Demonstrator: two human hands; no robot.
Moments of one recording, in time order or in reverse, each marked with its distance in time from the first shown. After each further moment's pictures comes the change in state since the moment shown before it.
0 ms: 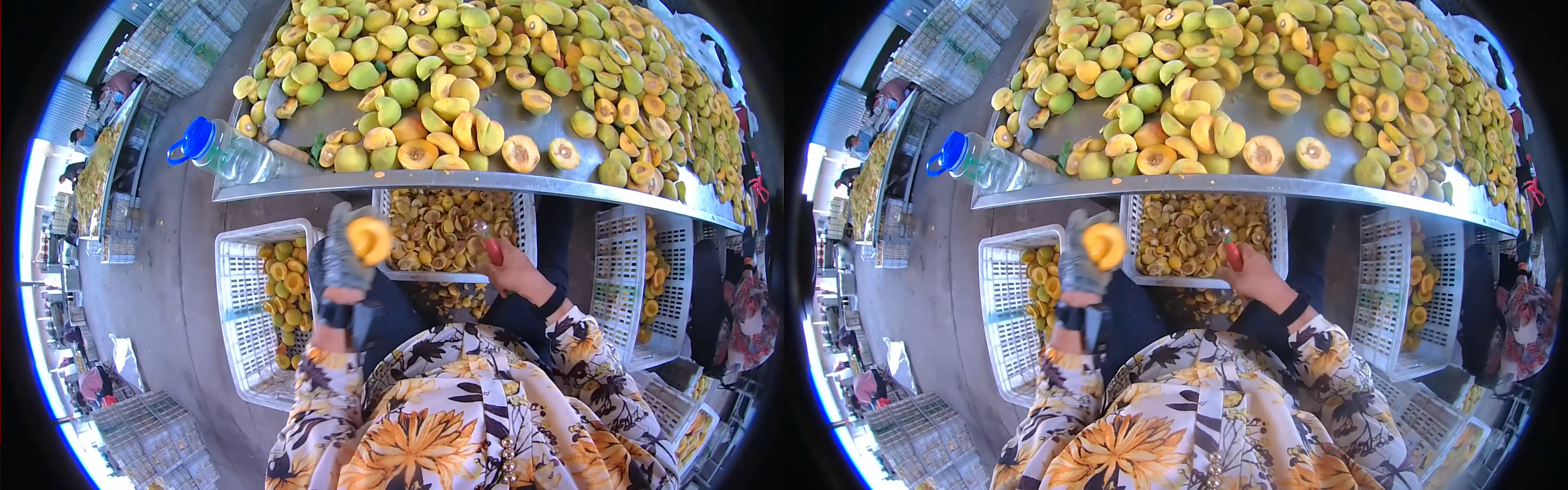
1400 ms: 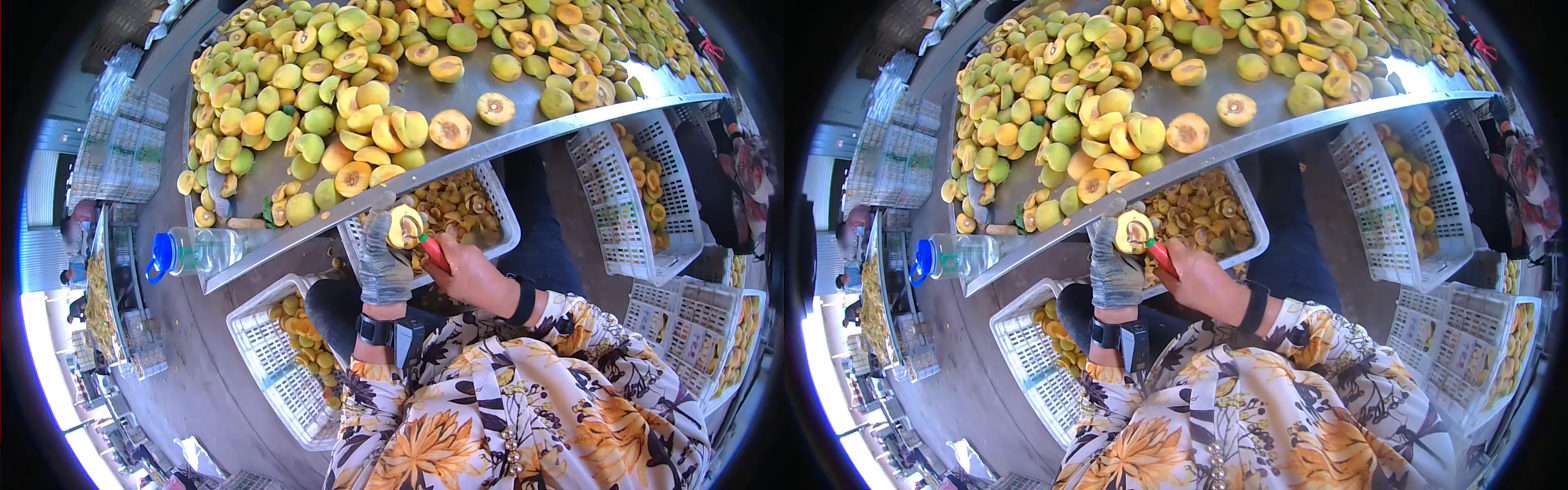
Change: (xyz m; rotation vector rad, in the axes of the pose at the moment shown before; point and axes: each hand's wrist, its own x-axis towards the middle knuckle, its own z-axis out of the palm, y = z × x) left_hand -0.010 -0.049 0.084 0.112 -0.403 -0.001; right_hand -0.026 -0.039 0.040 0.072 0.416 -0.441
